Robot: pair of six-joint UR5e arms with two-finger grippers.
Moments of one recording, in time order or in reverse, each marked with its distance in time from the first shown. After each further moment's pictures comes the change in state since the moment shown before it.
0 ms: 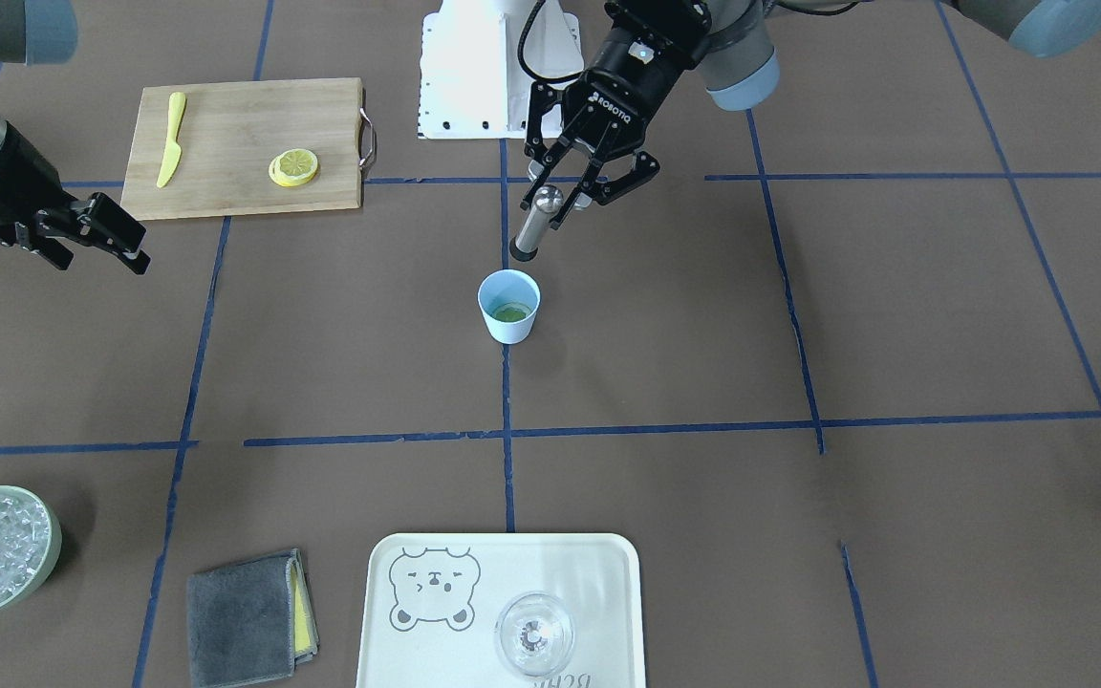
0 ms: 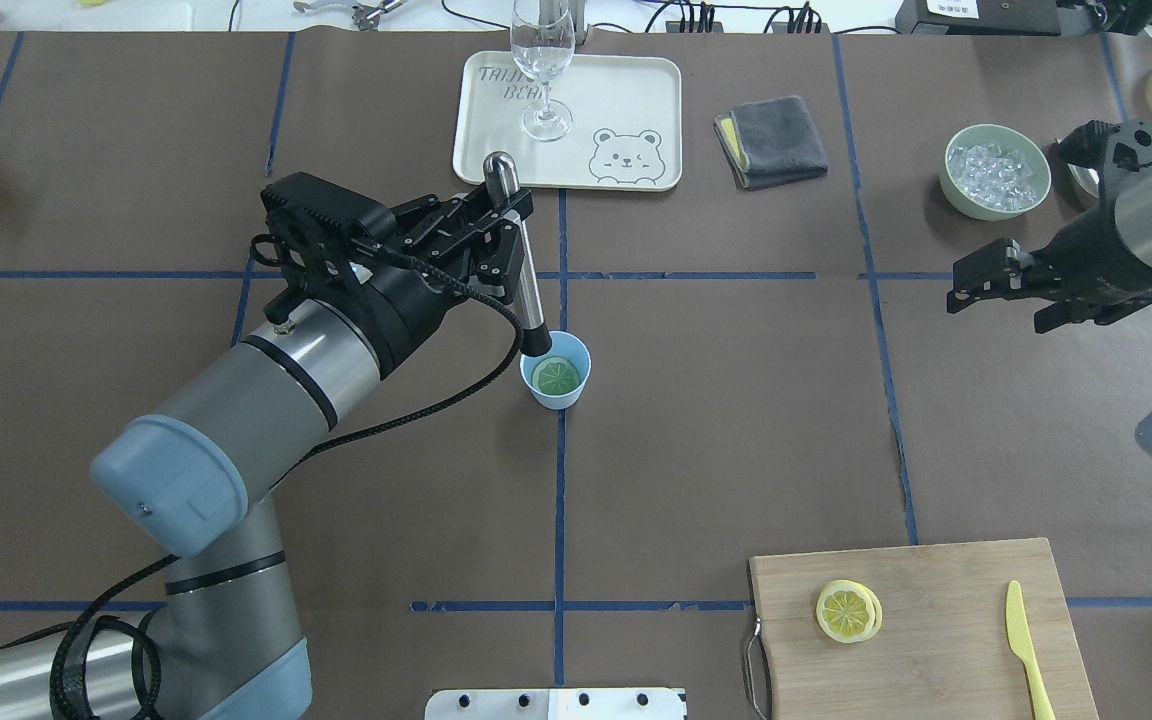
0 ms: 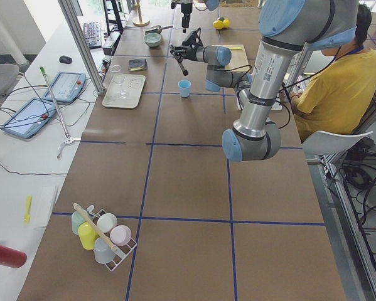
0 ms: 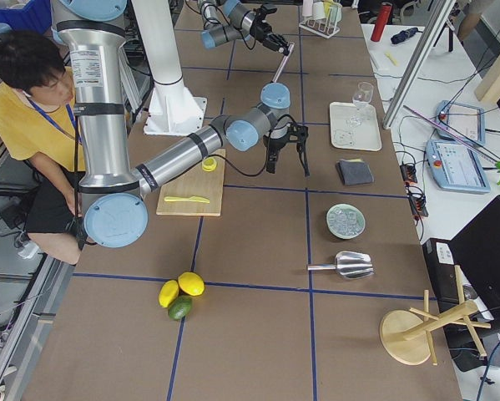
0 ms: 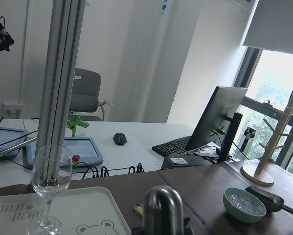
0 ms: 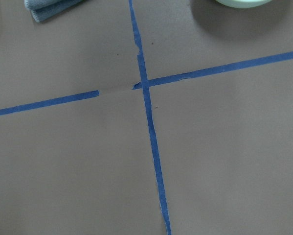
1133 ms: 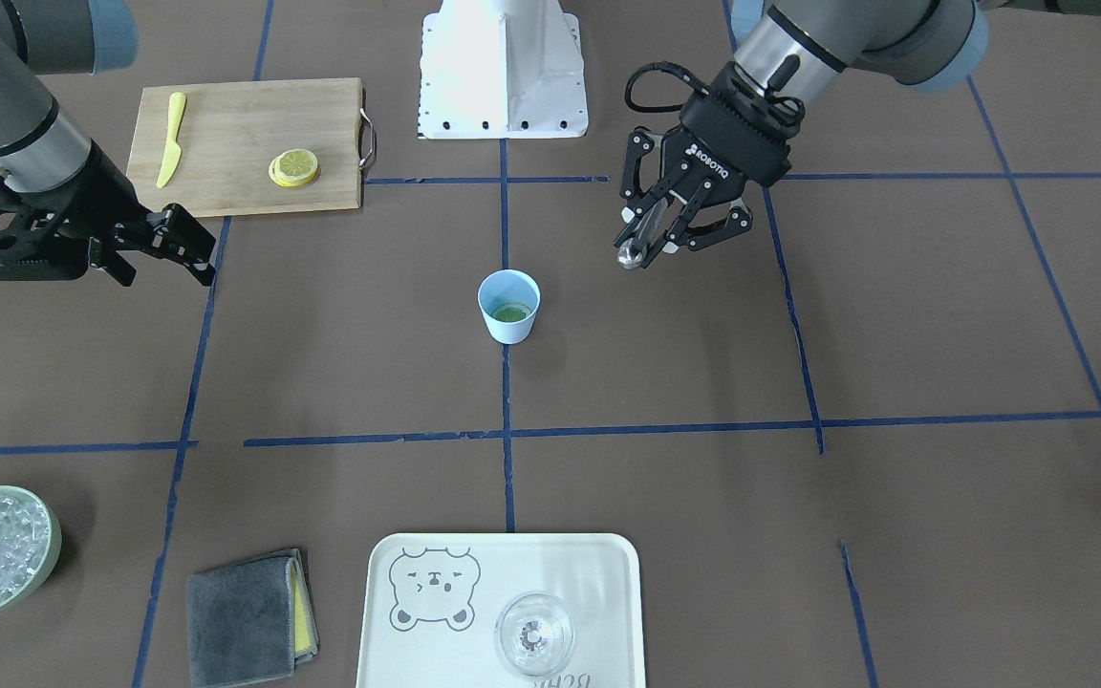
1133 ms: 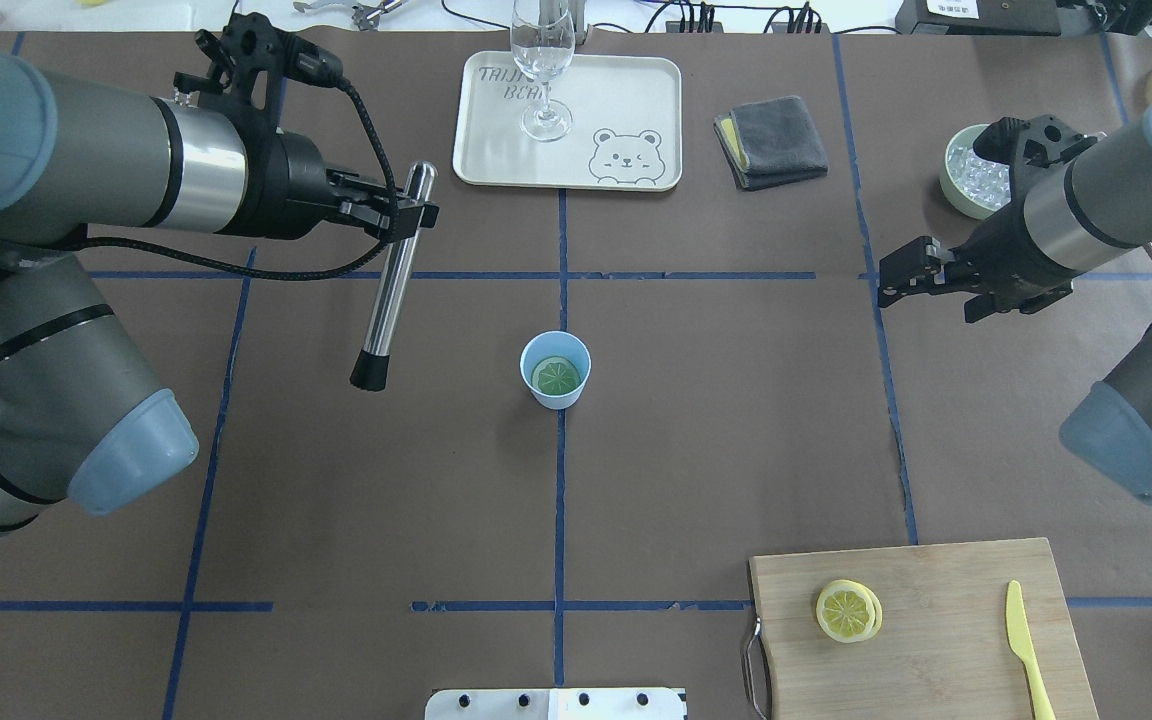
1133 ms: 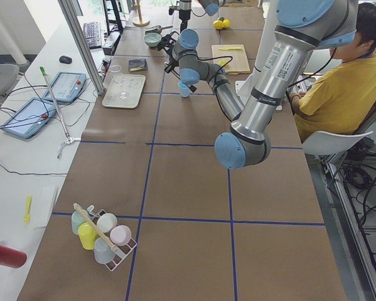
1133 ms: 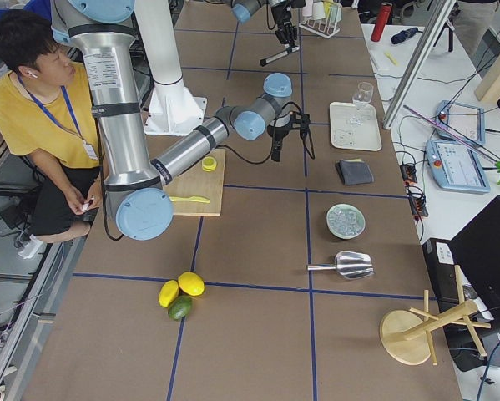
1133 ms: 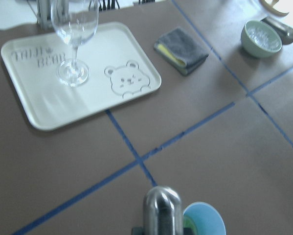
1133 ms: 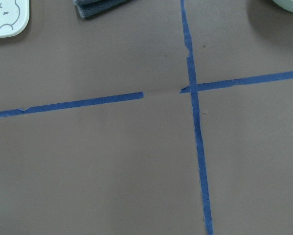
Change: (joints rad) left arm -0.383 0.007 -0.090 0.482 -0.888 -0.002; right arm -0.072 0.097 -0.031 -0.002 -0.053 0.034
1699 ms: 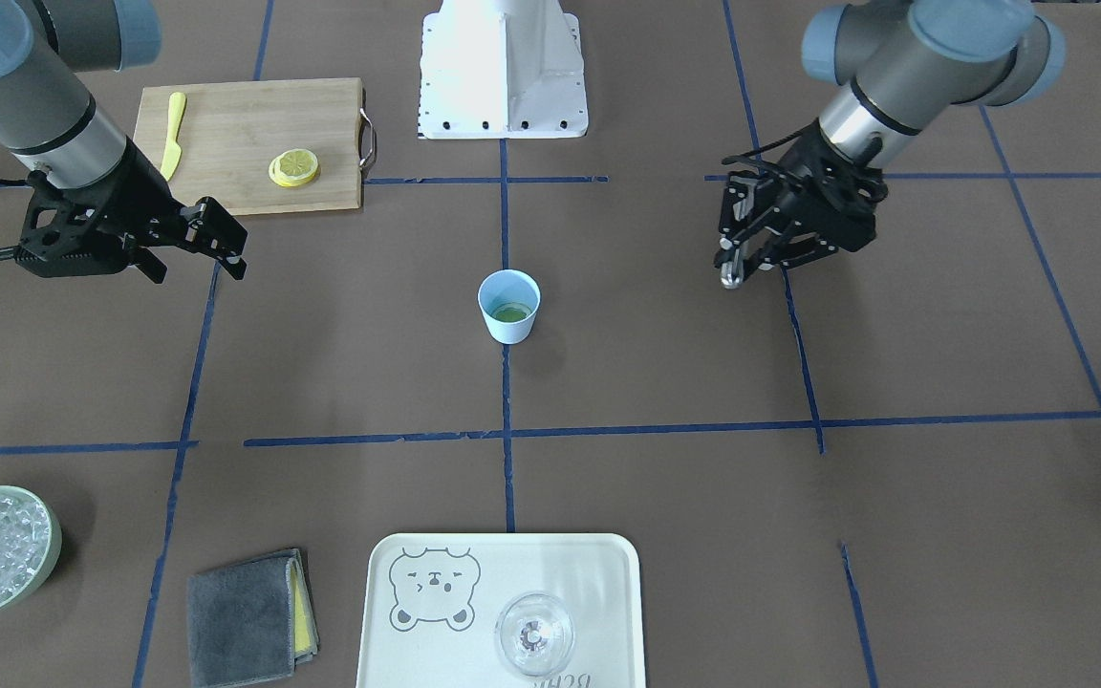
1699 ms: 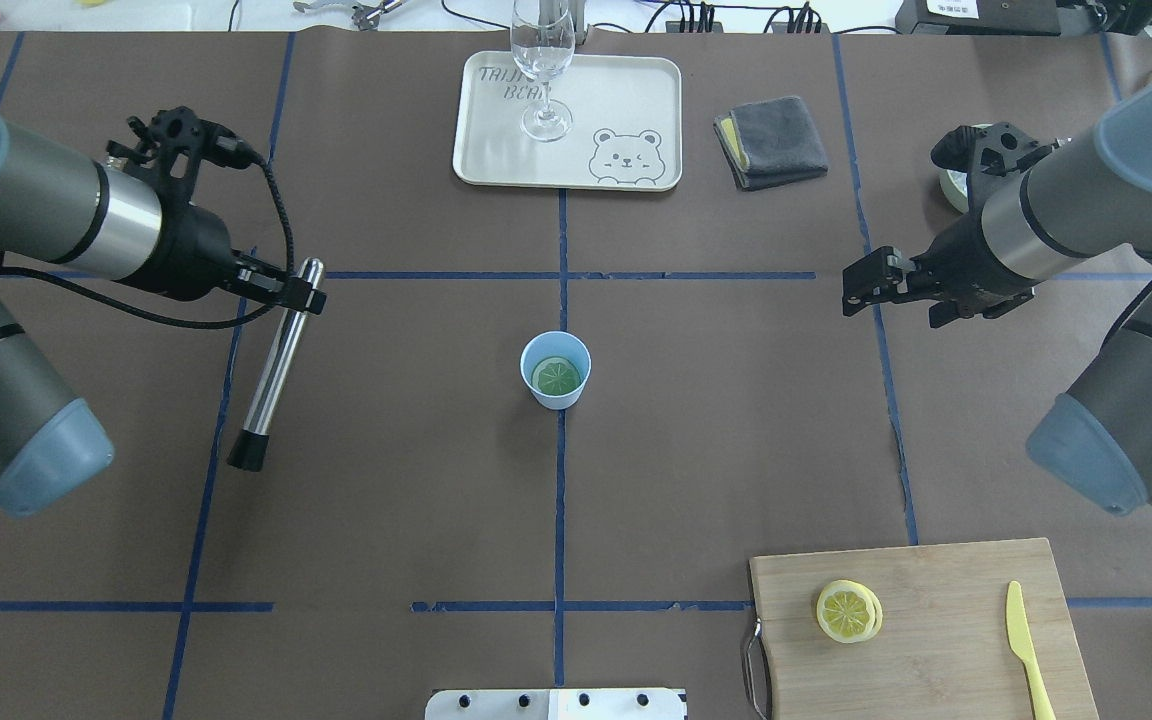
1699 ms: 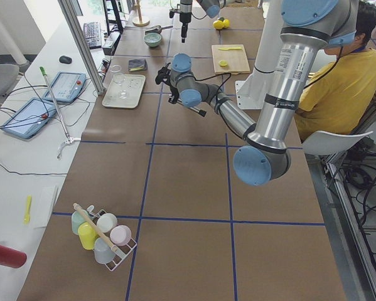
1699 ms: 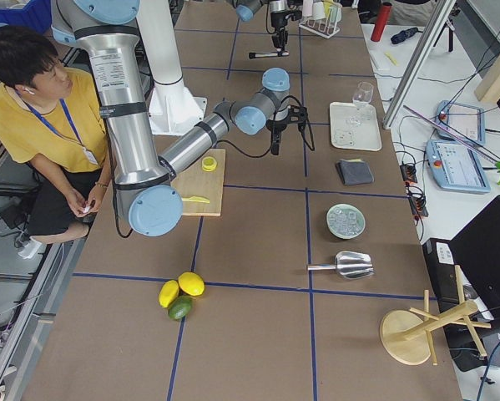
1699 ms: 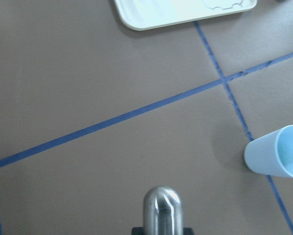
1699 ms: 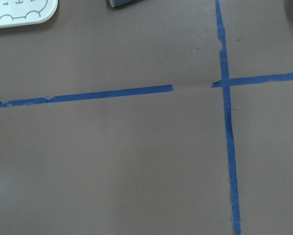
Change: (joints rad) left arm -0.052 0.146 0.016 0.143 -0.275 -0.007; right arm -0.052 0.052 -0.007 -0.001 -0.033 0.009
